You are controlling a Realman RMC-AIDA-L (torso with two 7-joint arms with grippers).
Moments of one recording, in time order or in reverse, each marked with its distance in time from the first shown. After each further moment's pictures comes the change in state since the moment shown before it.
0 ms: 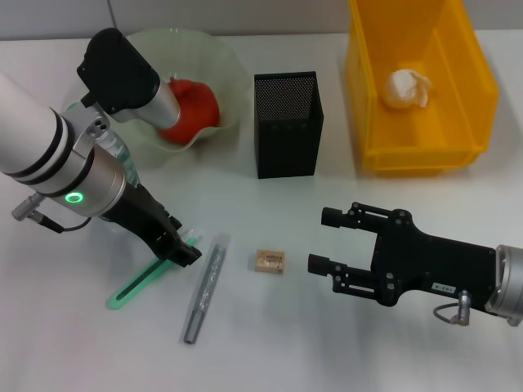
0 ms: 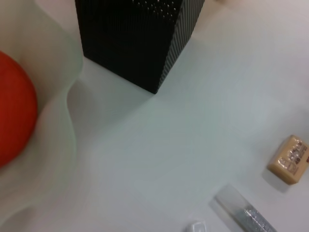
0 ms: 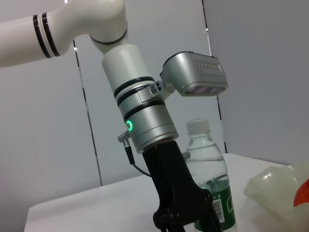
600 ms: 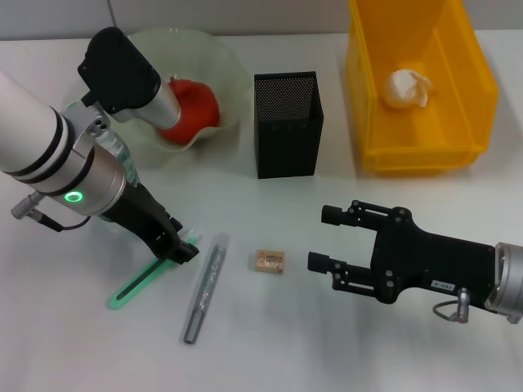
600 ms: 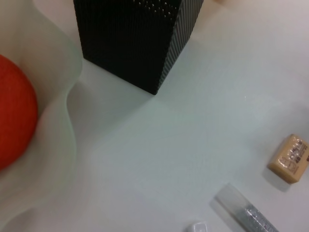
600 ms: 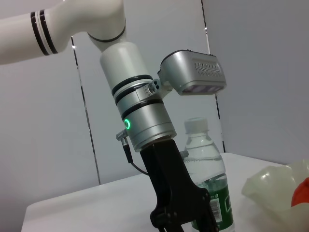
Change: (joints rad) left arm -0.003 0.000 0.000 0.002 0.005 0.003 0.007; right arm 0.003 0.000 0.000 -0.005 0.000 0.007 0.000
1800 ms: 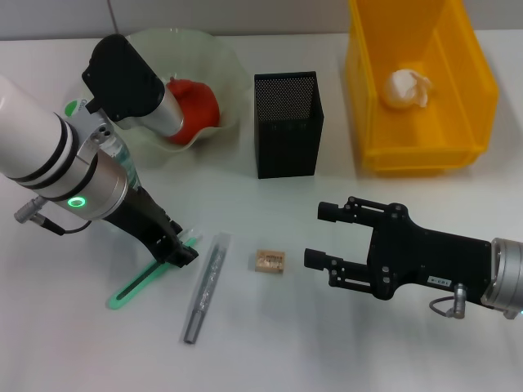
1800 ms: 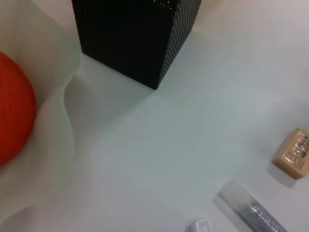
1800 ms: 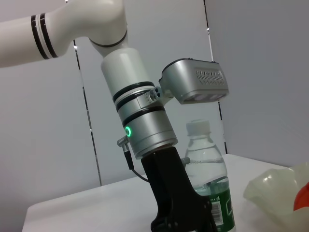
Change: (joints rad) left arm 0.006 0.000 0.025 -0.014 0.005 -0.027 0.003; right arm 0.012 0.002 0.000 -0.001 0.000 0.003 0.006
